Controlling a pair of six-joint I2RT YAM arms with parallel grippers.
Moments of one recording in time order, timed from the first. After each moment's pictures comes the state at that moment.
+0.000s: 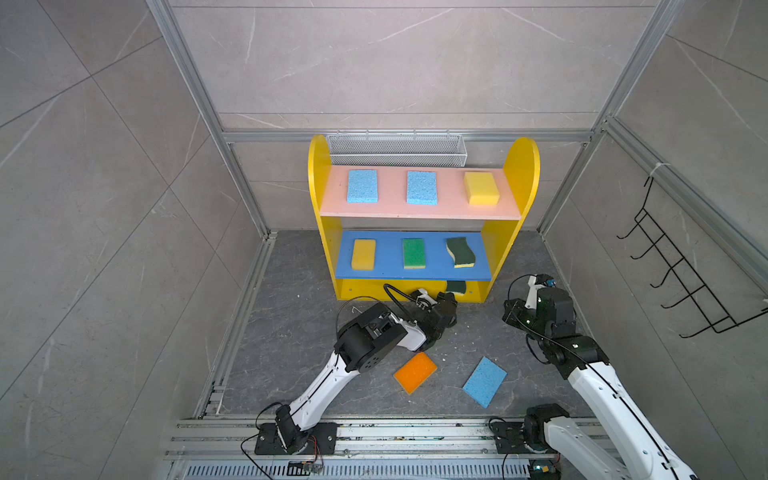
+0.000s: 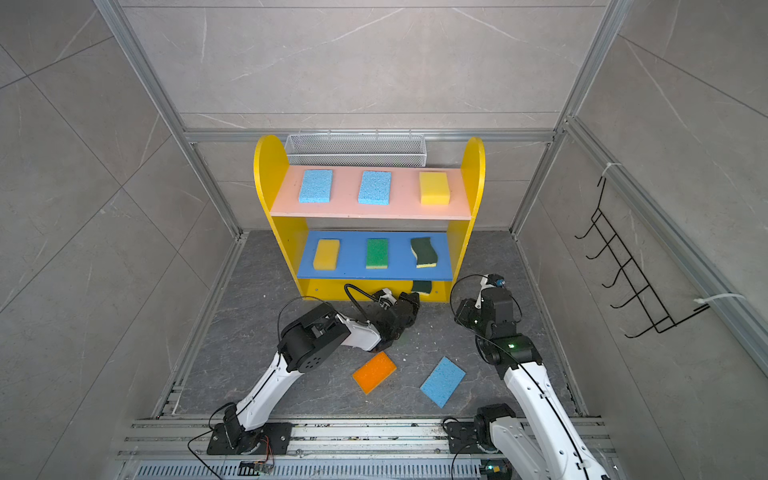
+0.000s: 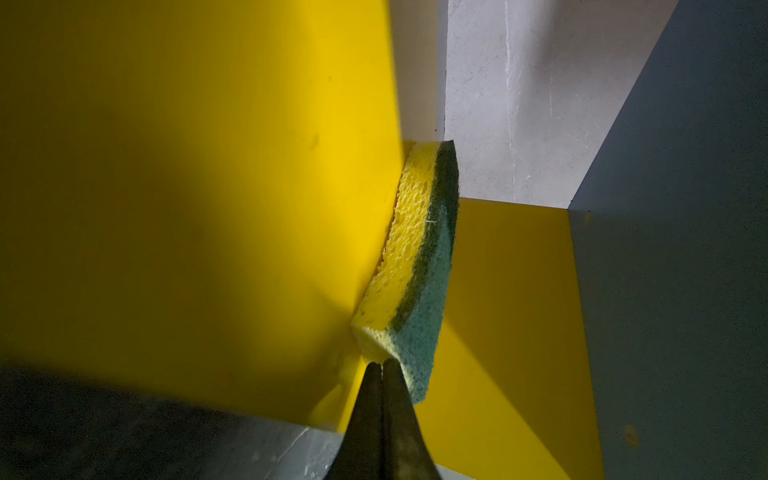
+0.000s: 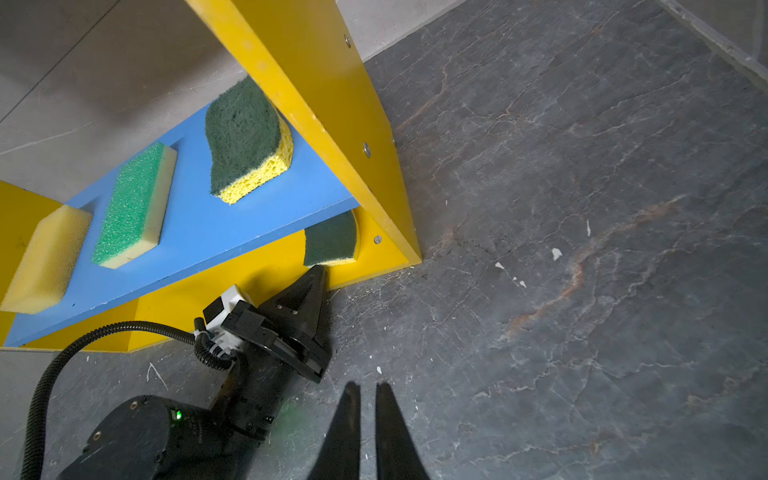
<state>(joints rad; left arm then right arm) -0.99 2.41 1.38 0.73 -0.44 -1.70 0.14 0.84 0.69 -0.46 -0.02 0.50</state>
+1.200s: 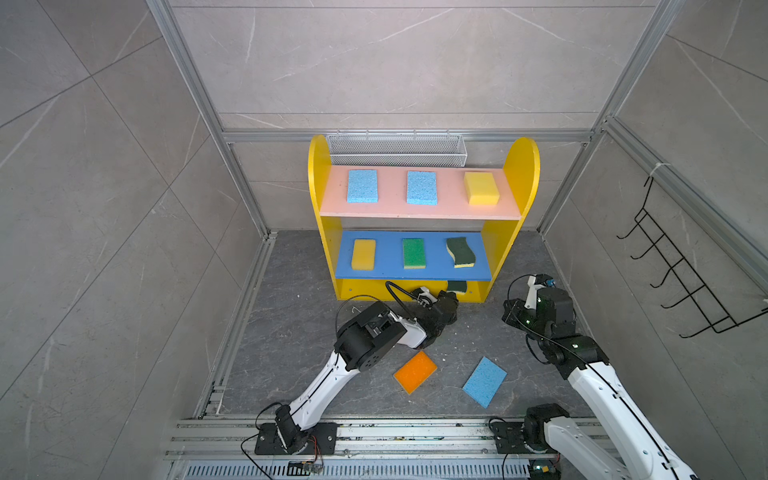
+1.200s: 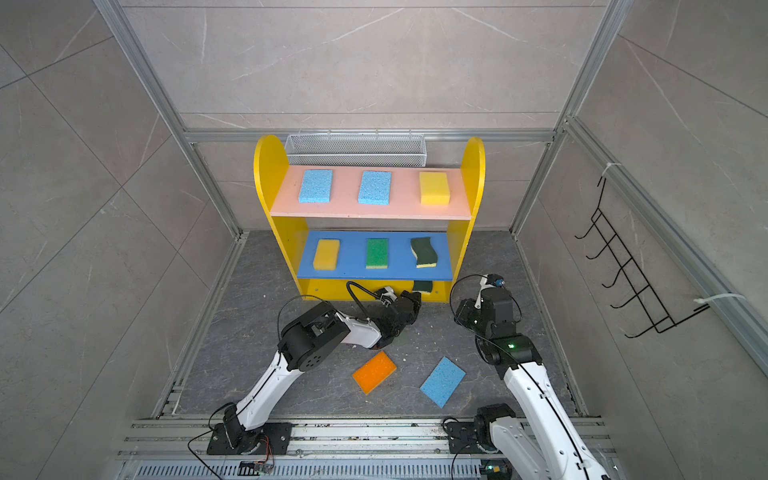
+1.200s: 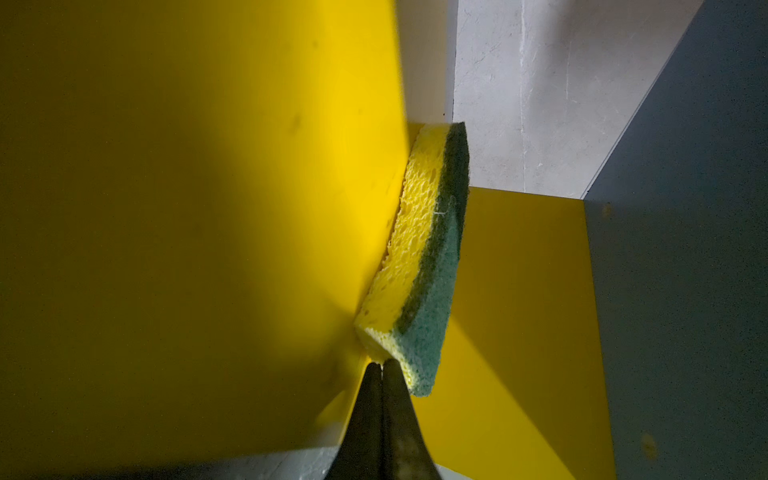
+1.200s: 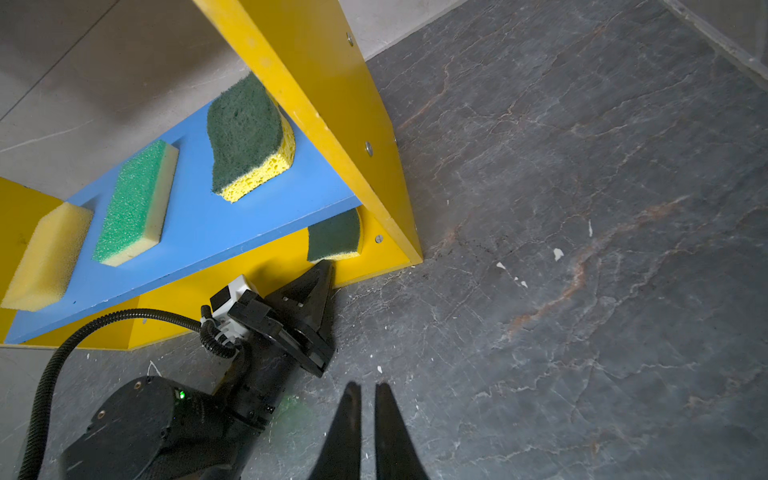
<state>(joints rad) -0.98 2.42 1.41 0.69 -0.38 -1.70 0.14 0.84 0.69 -0.46 -0.02 0.50</state>
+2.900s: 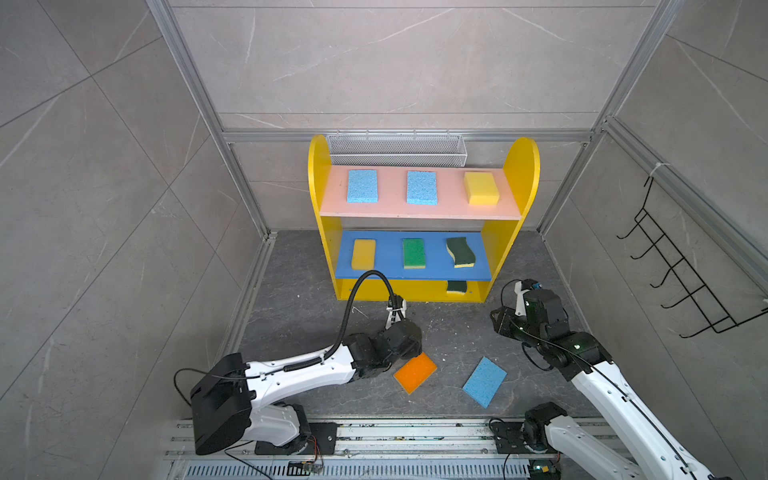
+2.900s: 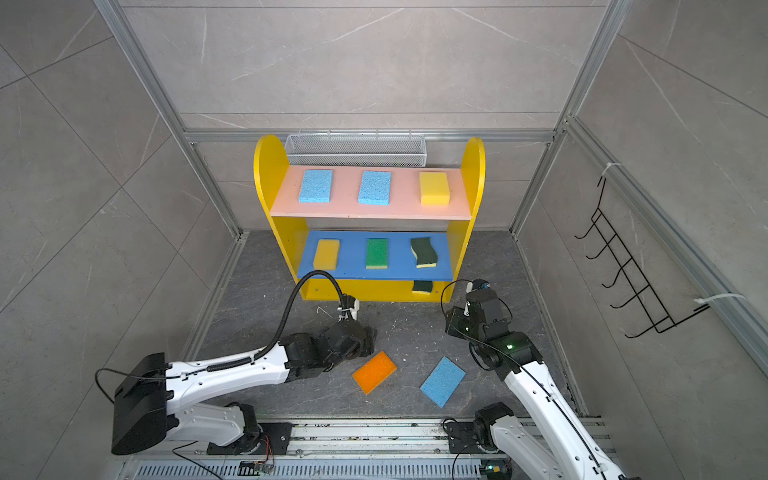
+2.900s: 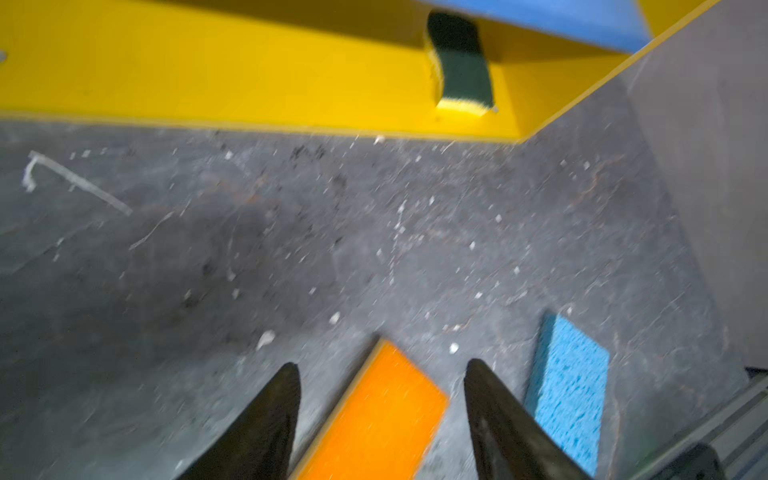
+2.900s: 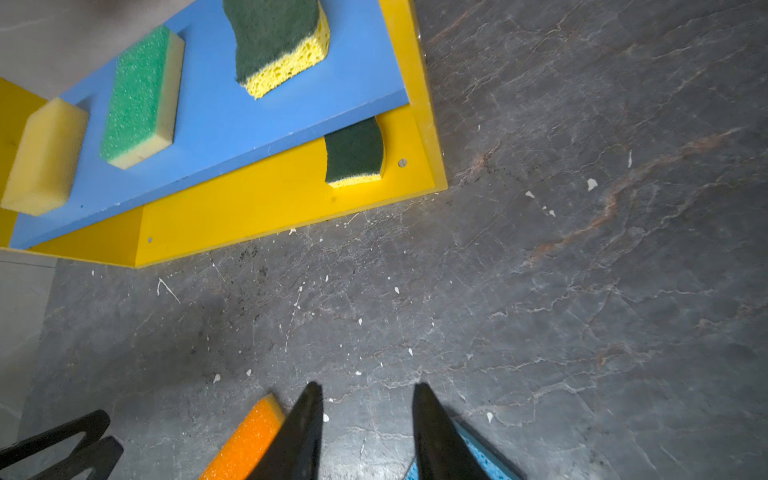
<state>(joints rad) -1.13 1.30 0.83 -0.38 -0.38 -0.84 0.33 0.84 0.79 -0.72 0.02 0.56</state>
